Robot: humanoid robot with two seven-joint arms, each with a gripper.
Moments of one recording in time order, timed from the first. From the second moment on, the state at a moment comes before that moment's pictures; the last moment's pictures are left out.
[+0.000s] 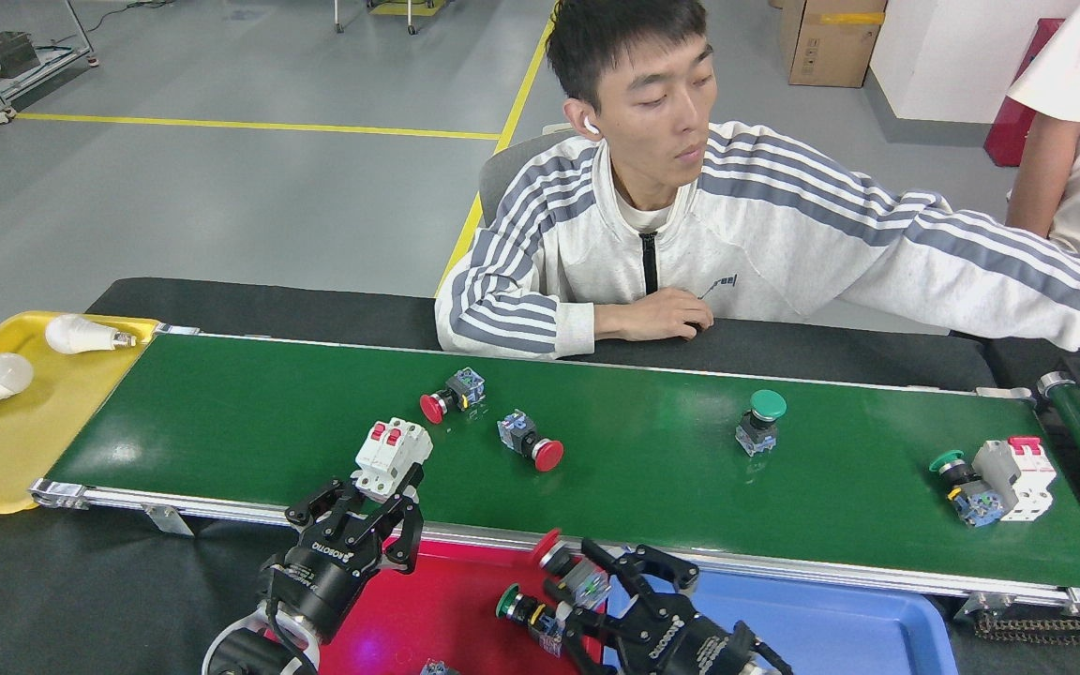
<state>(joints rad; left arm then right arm) -0.08 -0.01 0.01 -1.53 -1.51 -0.41 -0.09 0.05 0.06 0.26 -1.70 1.40 -0.65 0.18</state>
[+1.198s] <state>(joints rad) 0.04 -0.08 -0.49 -1.71 -1.57 -0.09 -0.21 0.18 0.08 -0.38 -1.72 1.33 -0.33 0.09</state>
